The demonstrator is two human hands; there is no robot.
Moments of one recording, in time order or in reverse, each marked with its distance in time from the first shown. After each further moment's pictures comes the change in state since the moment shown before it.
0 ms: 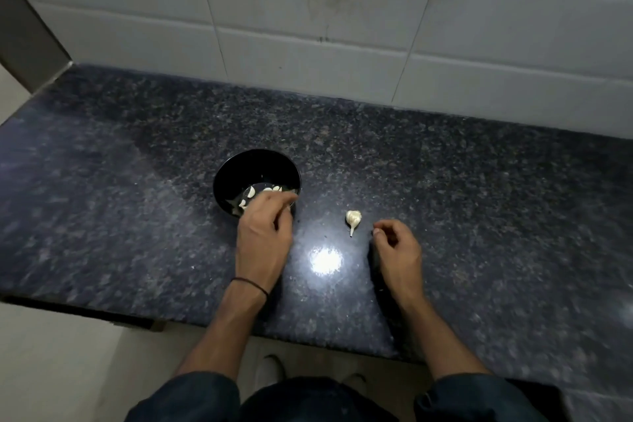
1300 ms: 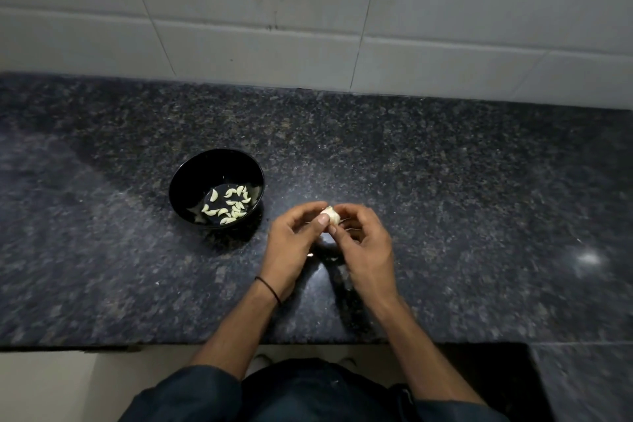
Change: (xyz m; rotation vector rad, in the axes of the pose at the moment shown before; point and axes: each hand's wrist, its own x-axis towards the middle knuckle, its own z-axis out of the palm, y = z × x) left_hand -0.021 0.030 0.067 -0.870 -0.417 -0.573; right_hand -0.038 -0.055 -0.008 0.176 -0.043 -0.083
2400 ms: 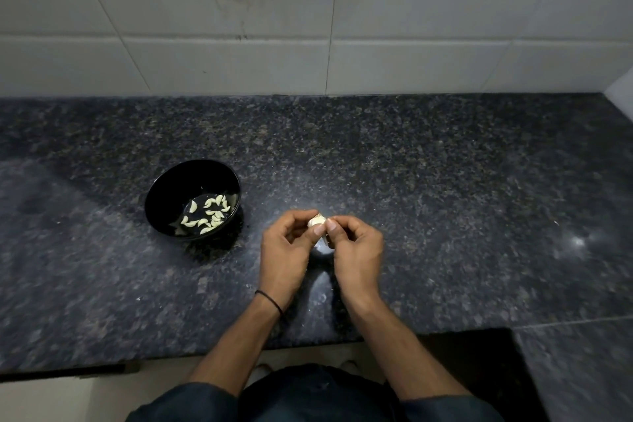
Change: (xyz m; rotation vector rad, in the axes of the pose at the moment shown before) left_hand -0.013 -0.003 0.028 0.136 0.067 0.133; right_hand -0.005 -0.006 -0.003 0.118 0.259 0.203
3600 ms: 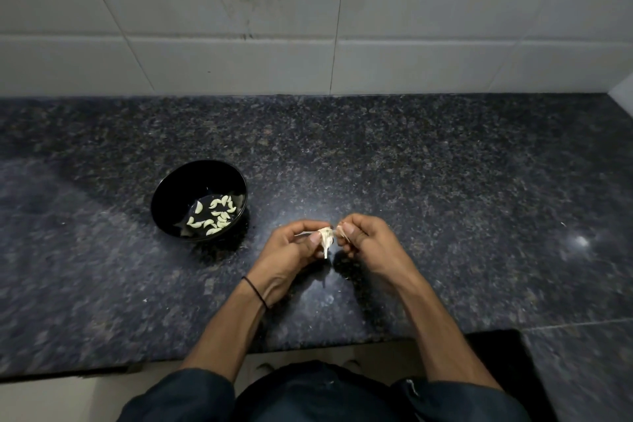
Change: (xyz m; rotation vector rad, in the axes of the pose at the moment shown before) left_hand 0.015 -0.011 -0.024 -0.231 -0.287 -0.399; right_hand 0.040 0.004 -0.030 -0.191 -0.531 0.064
